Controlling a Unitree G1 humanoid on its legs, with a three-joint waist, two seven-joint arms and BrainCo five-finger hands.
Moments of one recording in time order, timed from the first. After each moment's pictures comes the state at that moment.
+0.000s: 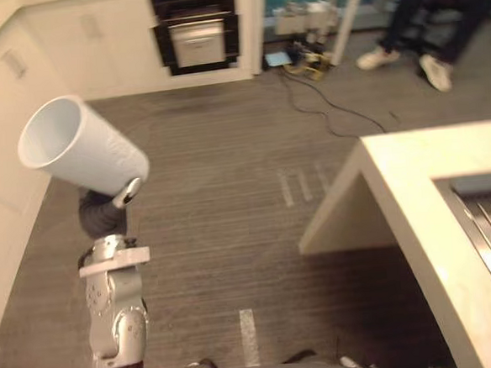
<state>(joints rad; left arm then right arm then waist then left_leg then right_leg) 0.11 0.04 -0.01 -0.30 -0.61 -0.20 -0.06 0.21 -0.17 -0.43 1.08 0.23 -0.02 0.25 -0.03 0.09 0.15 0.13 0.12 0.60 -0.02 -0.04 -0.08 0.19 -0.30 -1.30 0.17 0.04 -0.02</state>
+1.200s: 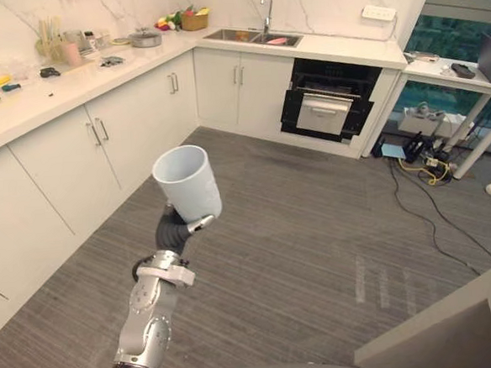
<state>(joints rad) 0.08 0.14 -0.16 -0.06 -0.61 -0.19 -0.15 0.24 -0.07 -0.25 1.08 0.42 -0.04 0.34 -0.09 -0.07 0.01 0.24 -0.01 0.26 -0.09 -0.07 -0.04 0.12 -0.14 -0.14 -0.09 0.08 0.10</state>
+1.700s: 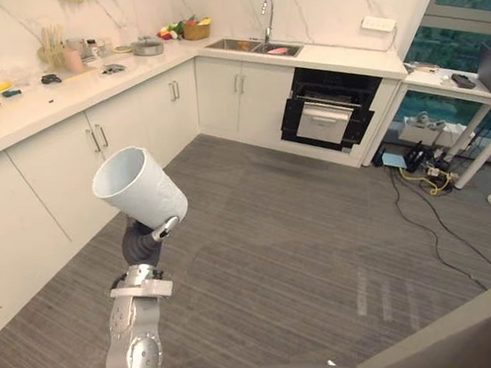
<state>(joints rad) 0.24 0.04 -0.04 -0.24 -0.69 -0.25 -0.23 0.28 -0.08 -0.33 1.03 0.63 0.00 0.45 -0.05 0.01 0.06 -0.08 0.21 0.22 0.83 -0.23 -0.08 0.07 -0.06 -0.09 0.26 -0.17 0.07</state>
